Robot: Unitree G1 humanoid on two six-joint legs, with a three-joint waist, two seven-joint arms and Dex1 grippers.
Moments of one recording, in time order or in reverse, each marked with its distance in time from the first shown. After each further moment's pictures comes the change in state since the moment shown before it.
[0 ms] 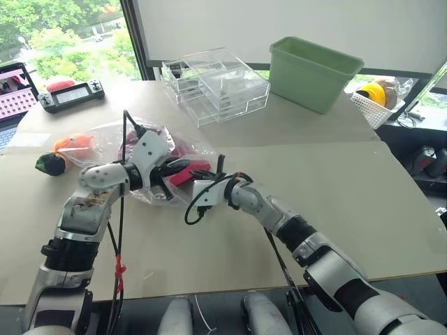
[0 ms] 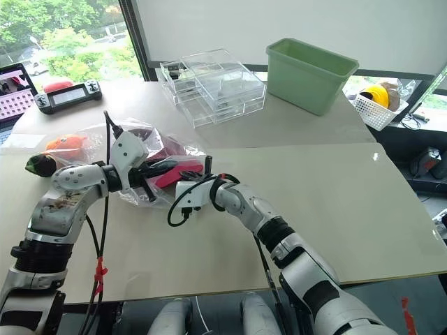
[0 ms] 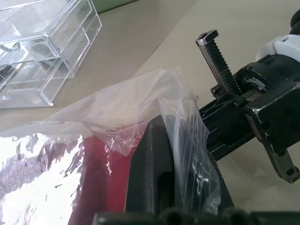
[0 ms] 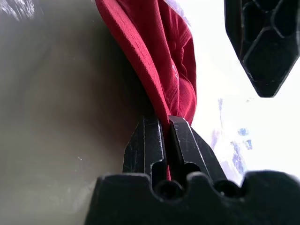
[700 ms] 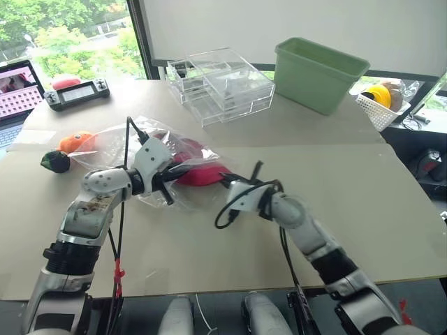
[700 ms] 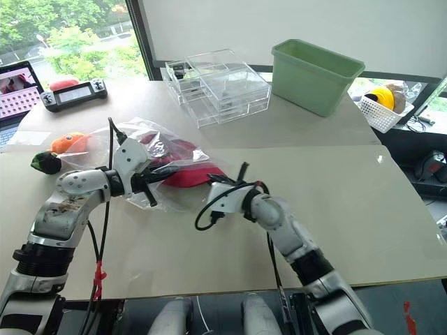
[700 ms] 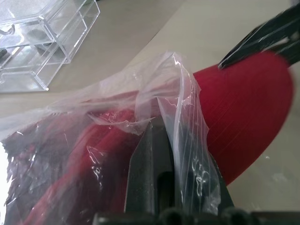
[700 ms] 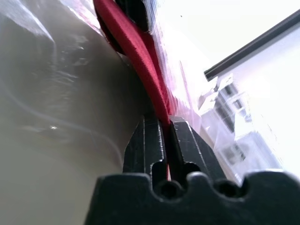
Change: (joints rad) left arm 0.026 -0.002 -0.017 -0.005 0.008 -0.005 0.003; right arm 0.398 -0.214 -0.225 -0.700 0.253 0.280 0.276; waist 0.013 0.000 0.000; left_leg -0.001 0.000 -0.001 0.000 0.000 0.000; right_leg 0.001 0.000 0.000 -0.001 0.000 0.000
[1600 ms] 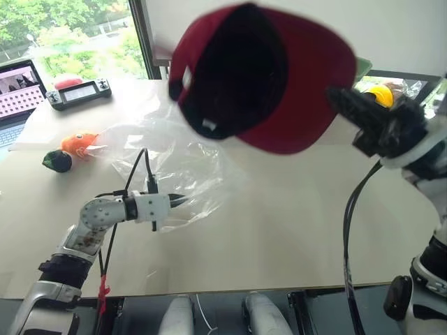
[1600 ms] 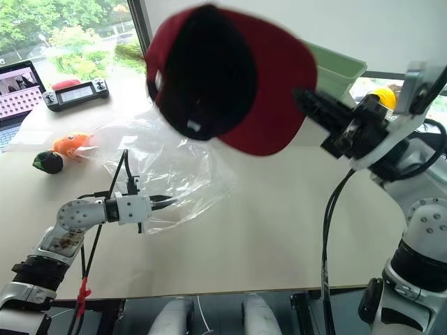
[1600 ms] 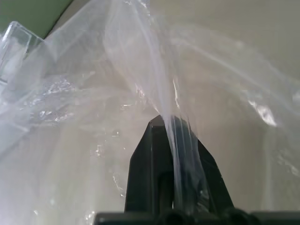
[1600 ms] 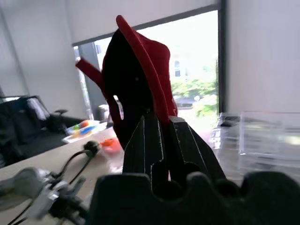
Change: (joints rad) left arm 0.099 0.083 -0.121 0.482 0.297 -1.139 -0.072; right arm -0.164 -0.257 -0.802 -0.300 1.258 0.856 -0.007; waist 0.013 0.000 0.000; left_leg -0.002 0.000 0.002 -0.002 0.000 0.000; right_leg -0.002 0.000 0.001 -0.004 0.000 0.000
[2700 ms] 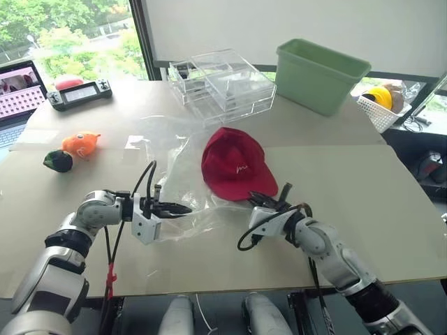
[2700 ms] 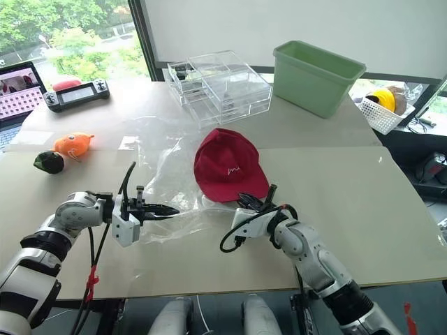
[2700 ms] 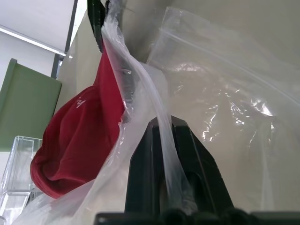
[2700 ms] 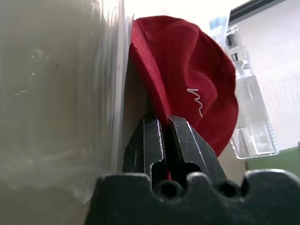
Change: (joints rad) left arm -0.267 0.011 -0.233 0.513 -0.067 -0.671 -0.030; right arm 0.362 0.084 0.887 0.229 -1.446 -0.795 -0.181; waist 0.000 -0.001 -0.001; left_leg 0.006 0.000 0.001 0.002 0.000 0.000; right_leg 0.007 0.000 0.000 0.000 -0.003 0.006
